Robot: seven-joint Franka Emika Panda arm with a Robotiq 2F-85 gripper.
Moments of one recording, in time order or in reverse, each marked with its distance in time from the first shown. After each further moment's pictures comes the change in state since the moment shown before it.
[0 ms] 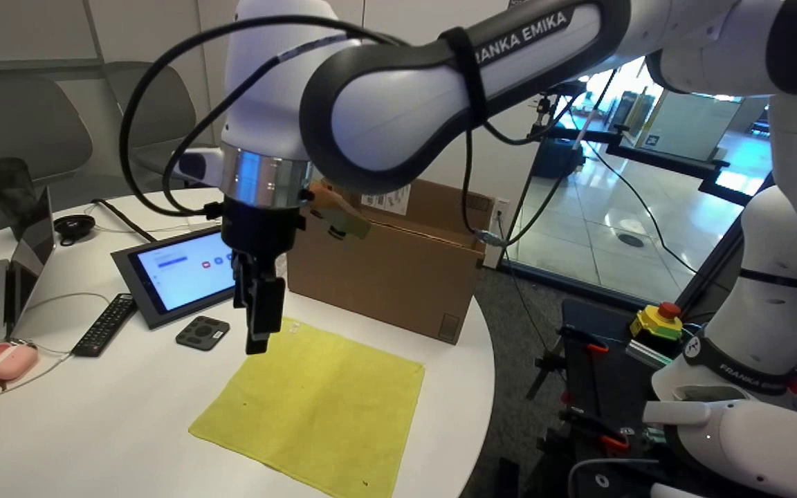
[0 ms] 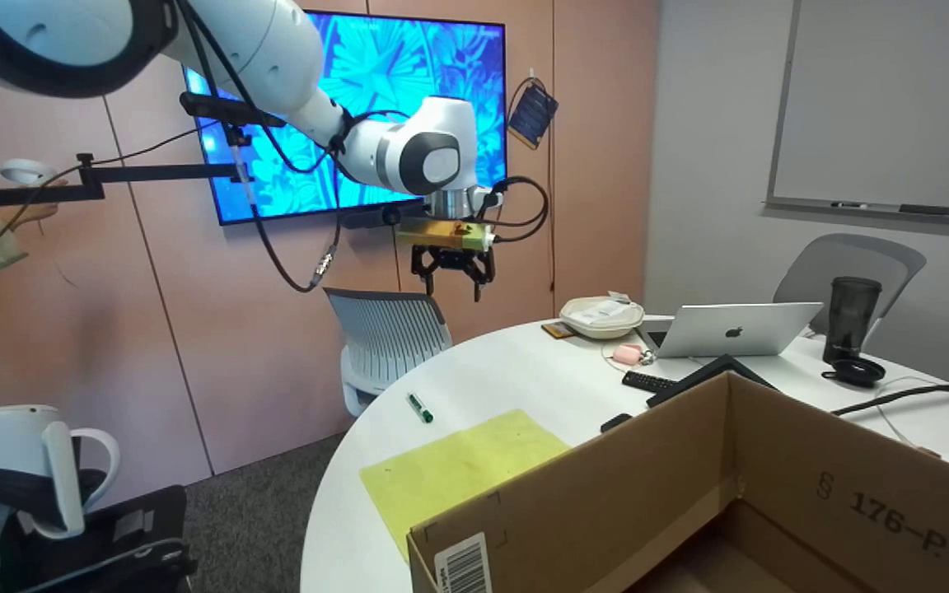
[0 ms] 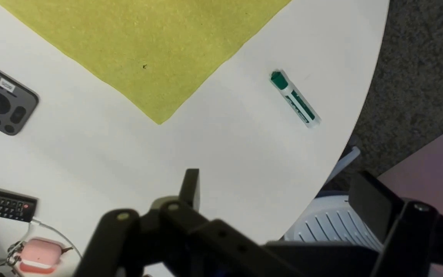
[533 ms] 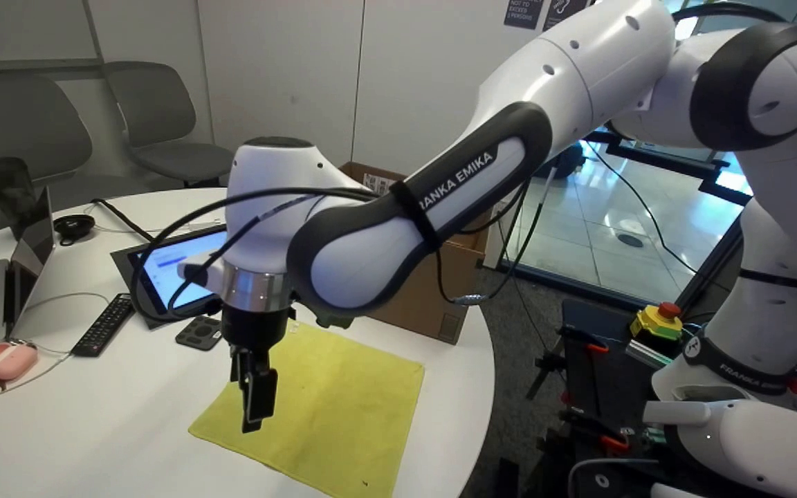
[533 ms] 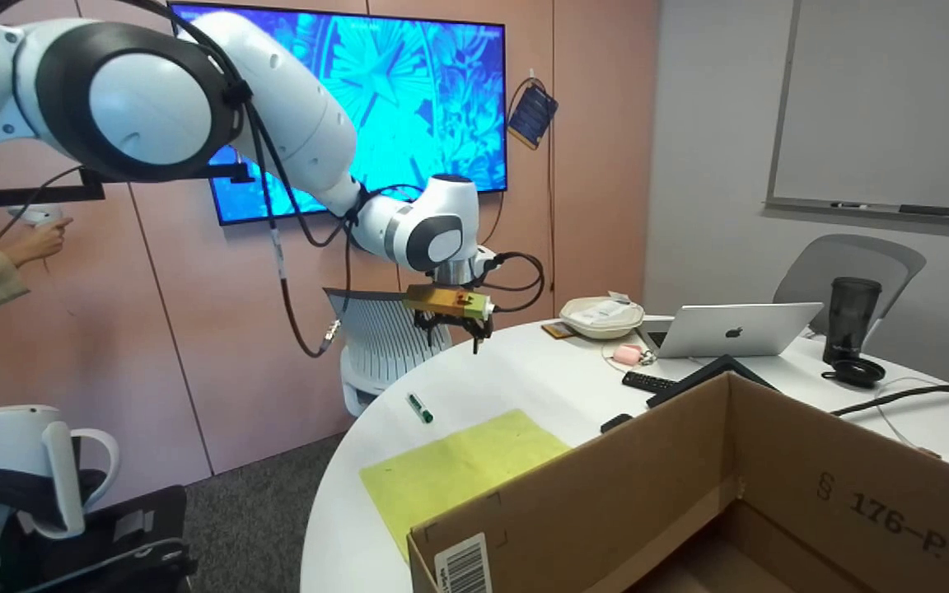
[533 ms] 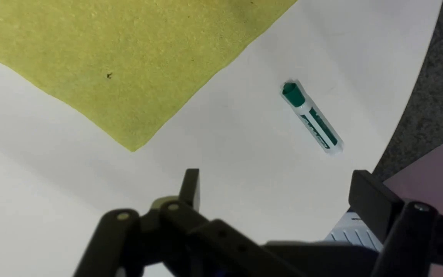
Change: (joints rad) arm 0.016 0.202 0.008 0.028 -0.013 0.174 -0.019
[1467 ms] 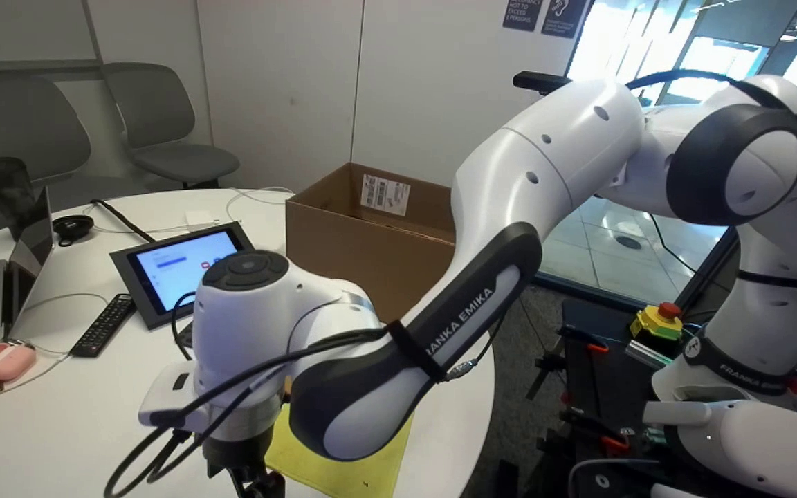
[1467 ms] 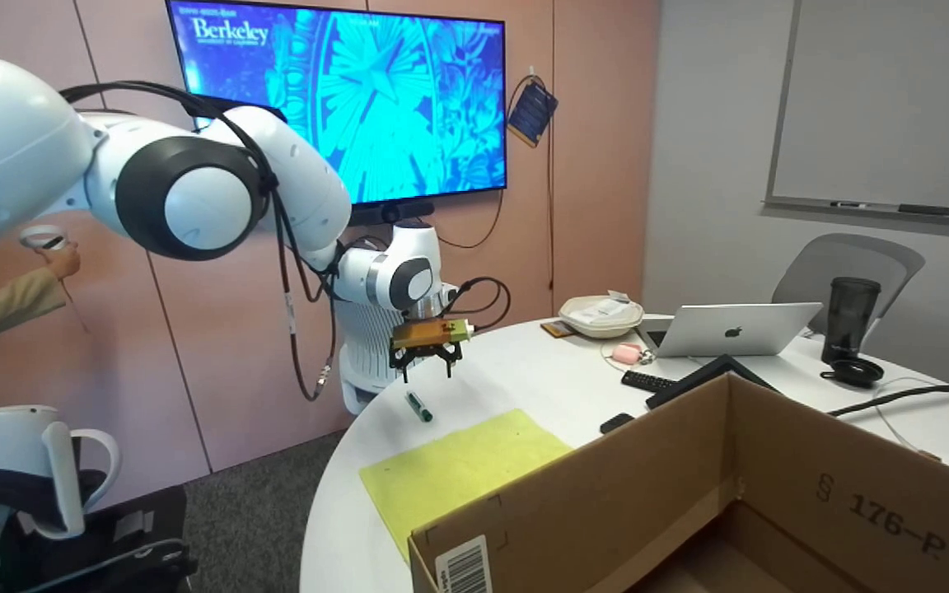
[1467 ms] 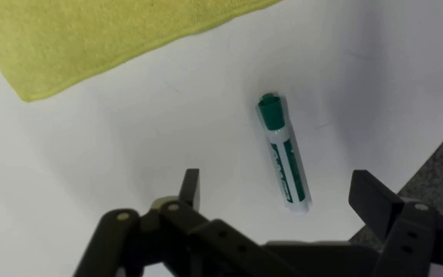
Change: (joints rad) arm 0.123 0.214 0.018 0.159 -0.217 0.018 -0.156
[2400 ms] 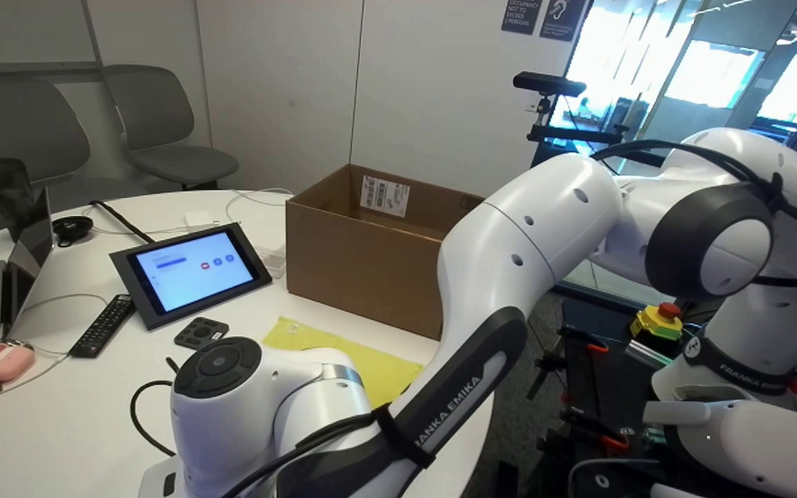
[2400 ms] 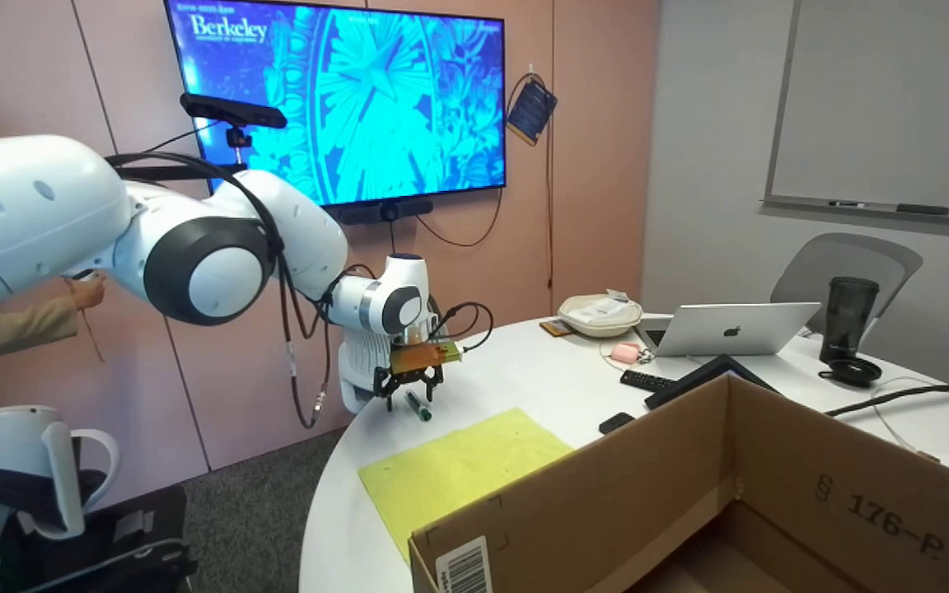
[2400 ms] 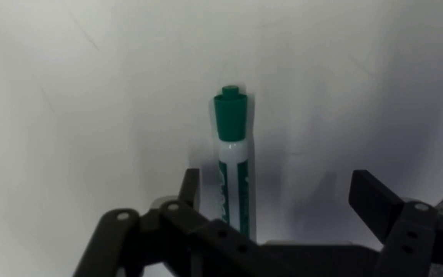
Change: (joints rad) arm 0.080 0.212 0.012 0.239 -0.023 -0.135 -0.219
